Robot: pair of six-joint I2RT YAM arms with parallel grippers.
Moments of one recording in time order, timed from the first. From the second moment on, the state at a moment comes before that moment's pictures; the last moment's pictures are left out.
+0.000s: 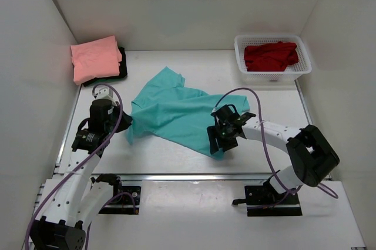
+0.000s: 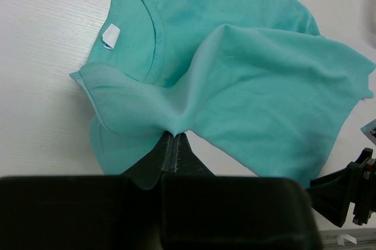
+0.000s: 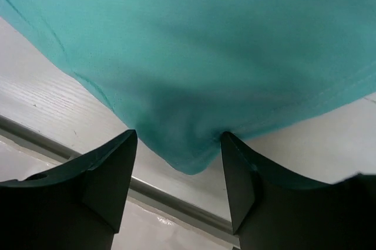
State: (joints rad) left arm -0.18 0.78 0.76 -0.61 -0.02 -0.54; right arm 0.64 1.47 0.77 -0.53 -0.21 0.39
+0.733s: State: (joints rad) left arm -0.13 1.25 1.75 -0.48 -0.11 -0.45; right arm 0.12 1.51 2.02 -0.85 -0.21 0.18
